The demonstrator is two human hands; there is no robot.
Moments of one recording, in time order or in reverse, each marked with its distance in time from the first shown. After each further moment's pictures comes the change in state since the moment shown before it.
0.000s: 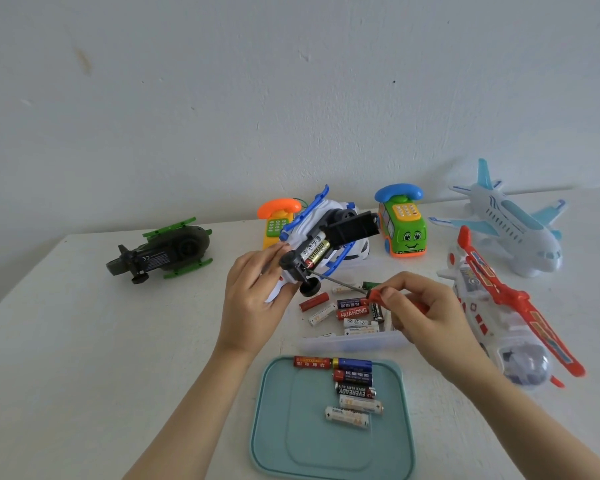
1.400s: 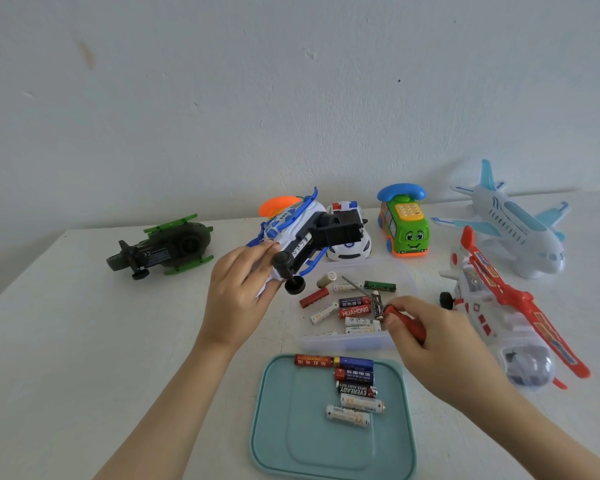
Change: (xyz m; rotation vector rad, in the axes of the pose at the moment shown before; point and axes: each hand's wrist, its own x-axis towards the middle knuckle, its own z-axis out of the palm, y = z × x) left_hand -0.003 -0.029 -0.009 0.203 -0.039 0.127; right_hand -0.020 0.007 -0.005 -0.667 -0.027 -0.023
